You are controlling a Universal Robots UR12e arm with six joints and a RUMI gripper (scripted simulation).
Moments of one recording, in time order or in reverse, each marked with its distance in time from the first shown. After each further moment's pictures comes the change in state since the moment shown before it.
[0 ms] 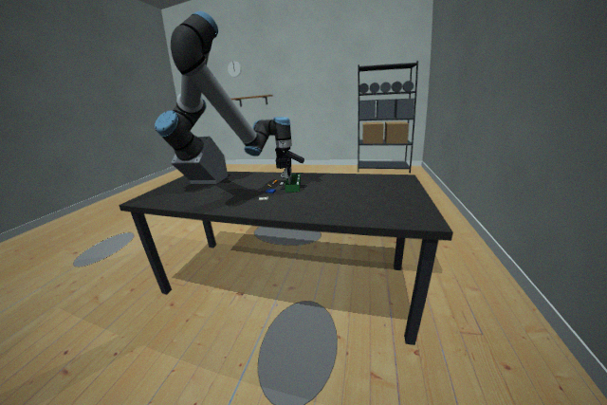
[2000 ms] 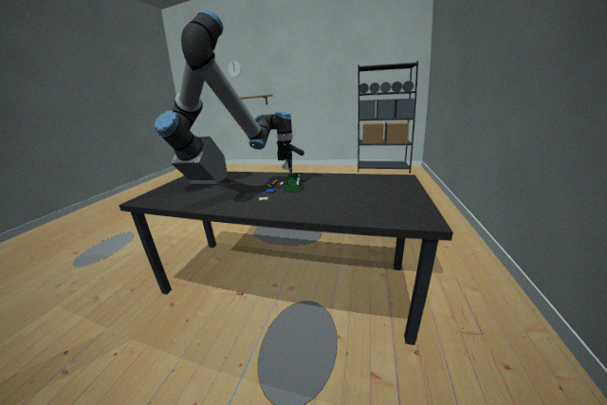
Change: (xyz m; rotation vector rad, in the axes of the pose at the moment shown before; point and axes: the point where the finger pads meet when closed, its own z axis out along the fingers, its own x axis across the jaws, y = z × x) arm -0.083 0.003 -0.026 -0.003 -0.001 0.001
